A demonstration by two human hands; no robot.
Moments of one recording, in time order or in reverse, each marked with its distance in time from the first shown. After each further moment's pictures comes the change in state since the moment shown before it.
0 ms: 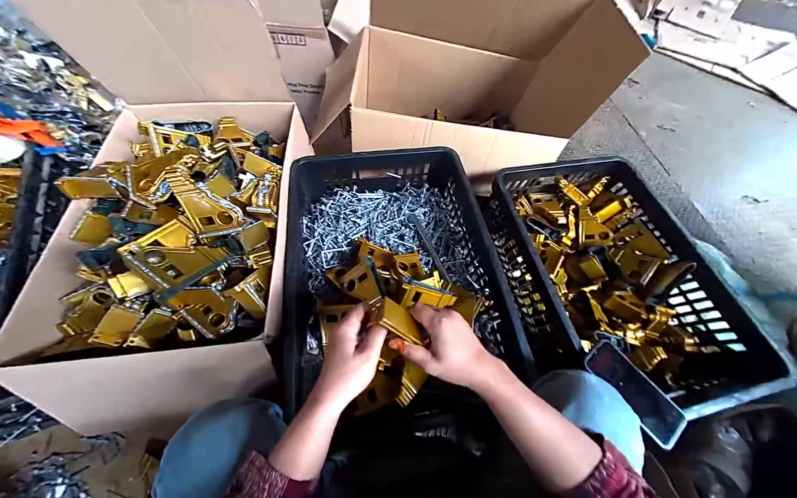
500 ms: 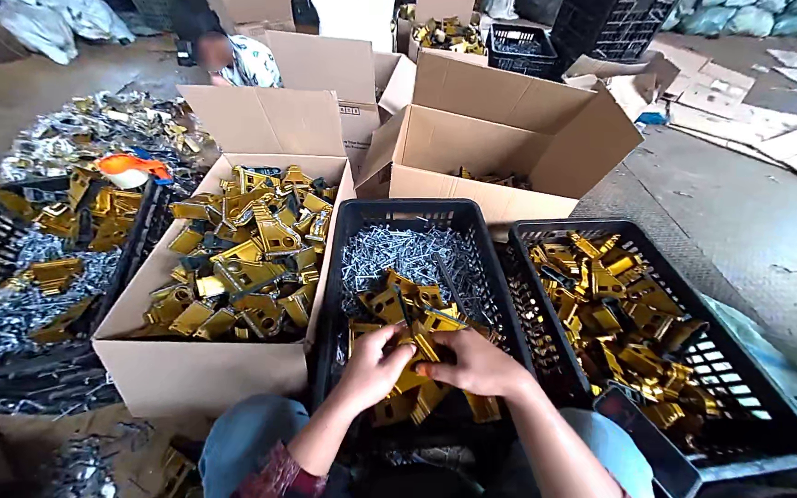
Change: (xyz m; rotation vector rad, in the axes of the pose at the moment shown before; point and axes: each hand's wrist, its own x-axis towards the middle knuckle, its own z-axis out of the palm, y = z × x) left_hand -0.013 0.033 -0.023 0.040 -0.113 0.095; right_hand 0.006 -0.032 -0.050 0.101 -0.367 0.067
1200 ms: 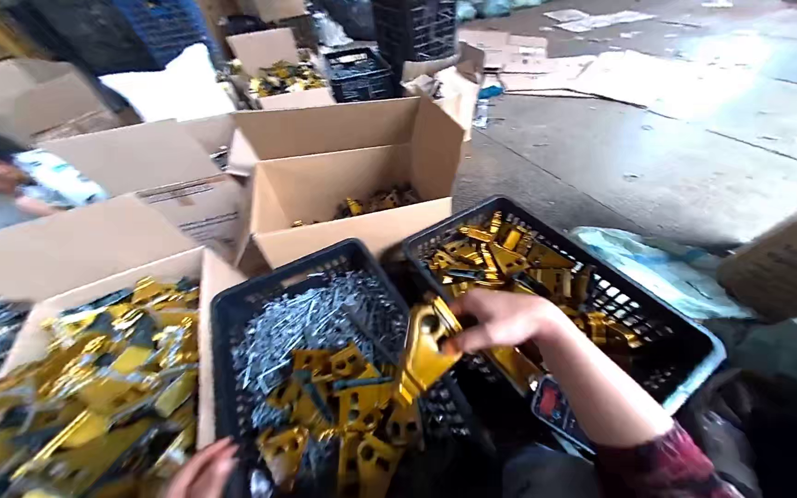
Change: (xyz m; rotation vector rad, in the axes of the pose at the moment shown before) left_hand 0.019 -0.027 -0.072 0.278 0.120 -0.074; right_hand -0.078 0.106 -0.184 0.080 0.151 0.003
